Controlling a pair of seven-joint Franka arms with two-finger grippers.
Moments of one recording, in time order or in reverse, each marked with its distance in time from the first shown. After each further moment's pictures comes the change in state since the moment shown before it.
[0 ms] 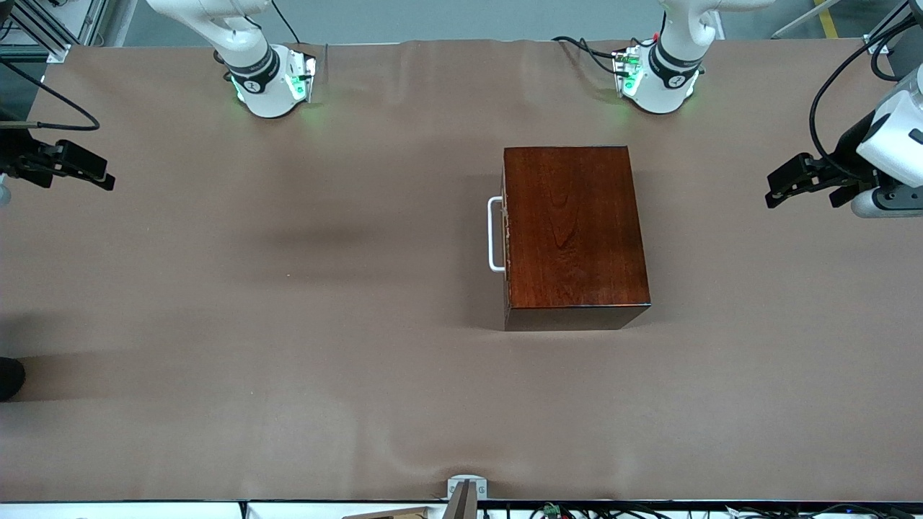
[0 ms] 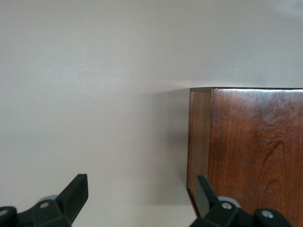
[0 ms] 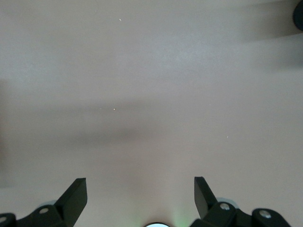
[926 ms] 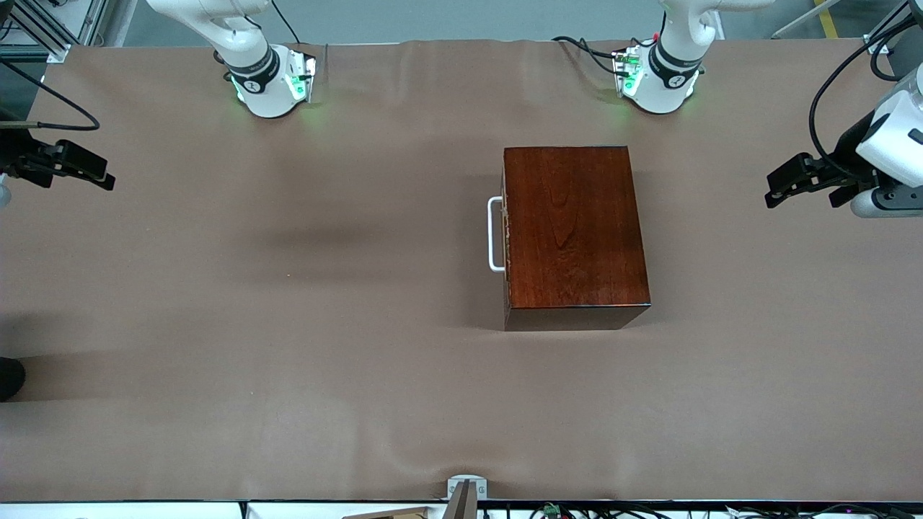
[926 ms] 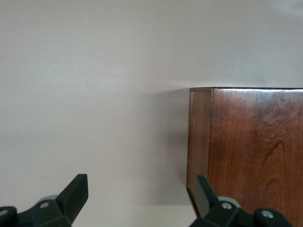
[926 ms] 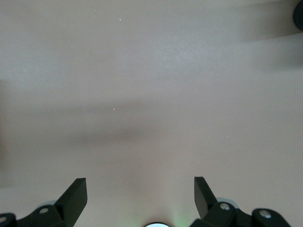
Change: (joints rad) left arm 0.000 0.000 -0.001 0.000 0.000 0.000 0.000; right arm 0.000 0.000 0.000 0.000 0.000 -0.001 0.000
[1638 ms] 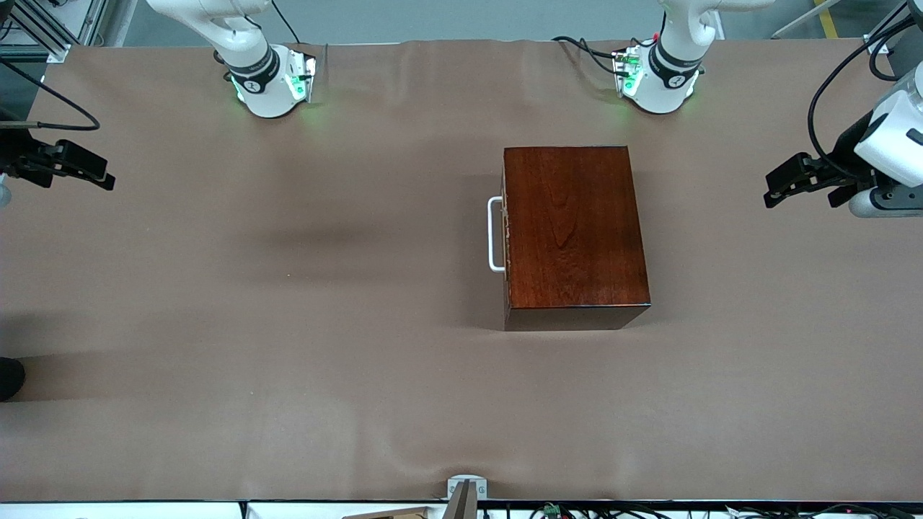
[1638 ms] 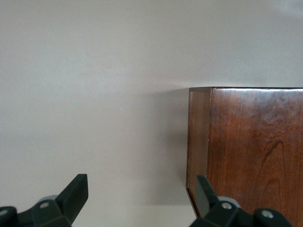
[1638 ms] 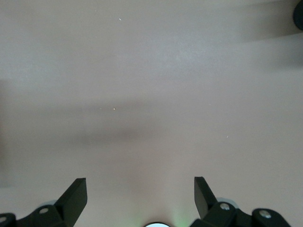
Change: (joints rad) left arm -0.001 0.000 -0.002 0.000 0.000 0.000 0.000; right arm 0.000 0.000 0.000 0.000 0.000 -0.001 0.000
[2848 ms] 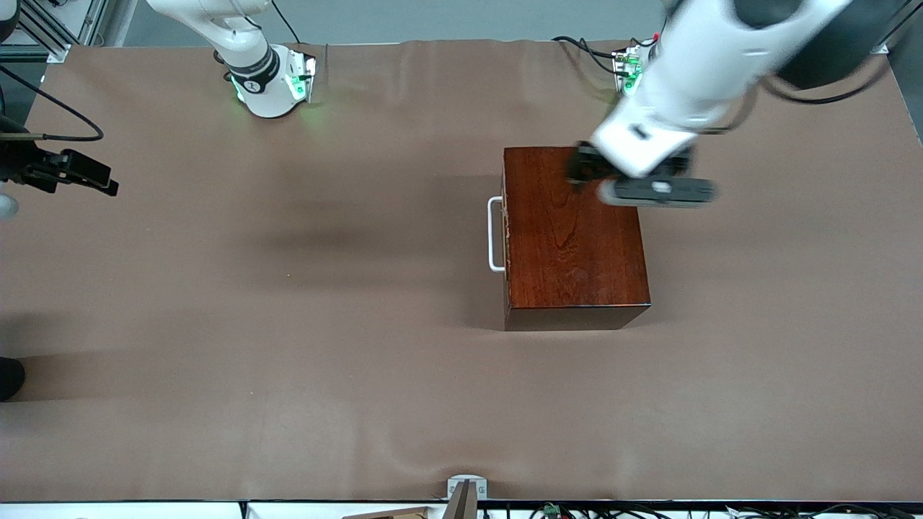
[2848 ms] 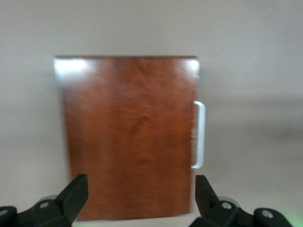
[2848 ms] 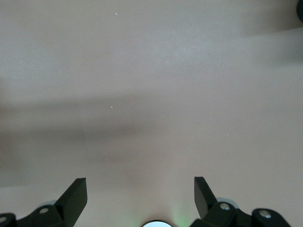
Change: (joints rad) left arm -0.251 0.217 -0.297 0.176 -0.019 0.018 -0.552; right arm -0.002 0.027 -0.004 -0.001 0.000 0.000 0.000
